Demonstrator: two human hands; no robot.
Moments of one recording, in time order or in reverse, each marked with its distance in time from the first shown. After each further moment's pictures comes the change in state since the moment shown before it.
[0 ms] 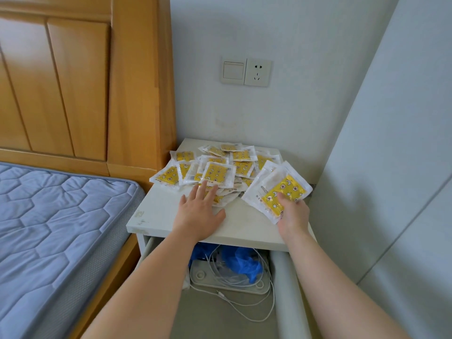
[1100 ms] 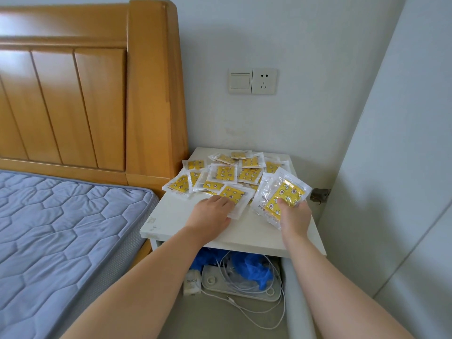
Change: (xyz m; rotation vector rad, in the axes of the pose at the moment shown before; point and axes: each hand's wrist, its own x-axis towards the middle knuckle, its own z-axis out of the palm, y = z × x) left_hand 0.005 0.002 -0.007 0.145 0.281 0.405; right_hand -0.004 0.000 0.008 -0.302 0.079 -0.192
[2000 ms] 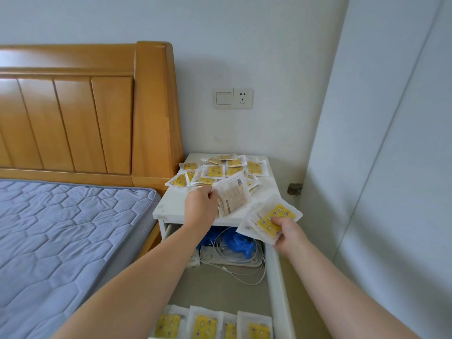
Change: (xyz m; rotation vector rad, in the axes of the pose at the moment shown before) left_hand -0.064 0.089 -0.113 -0.592 0.279 -0.631; right_hand -0.126 -0.052 -0.096 0.421 -0.200 0.658
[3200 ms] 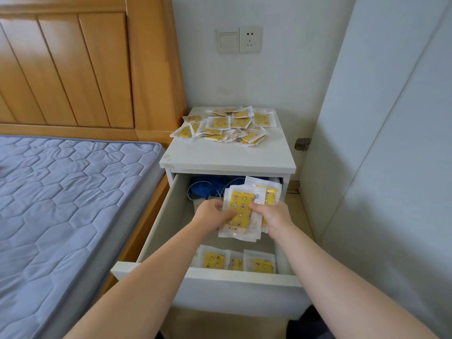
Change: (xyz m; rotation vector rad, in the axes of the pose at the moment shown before) left_hand -0.104 -0.065 0.023 -0.143 -0.619 -0.461; right_hand -0.008 0.095 -0.034 -0.523 0.009 -0.184
